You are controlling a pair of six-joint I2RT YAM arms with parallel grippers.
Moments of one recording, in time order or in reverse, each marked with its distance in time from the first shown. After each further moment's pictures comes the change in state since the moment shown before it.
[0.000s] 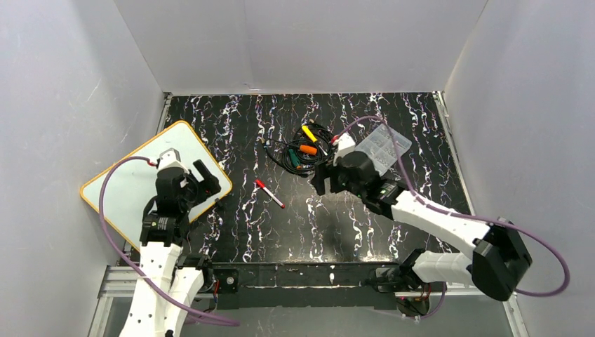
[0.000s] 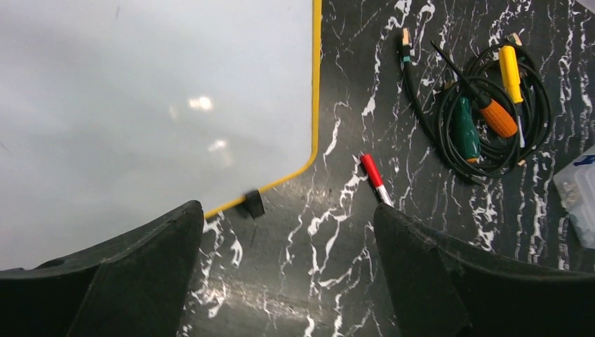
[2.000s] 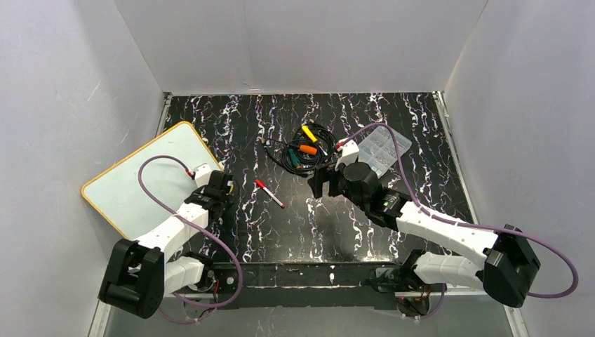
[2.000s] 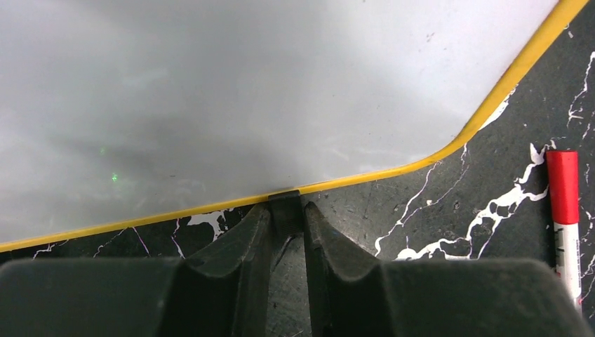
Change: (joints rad) left arm -0.284 0.489 -0.253 0.284 -0.376 -0.290; right arm 0.133 -0.041 -0.079 0.138 0.156 0.050
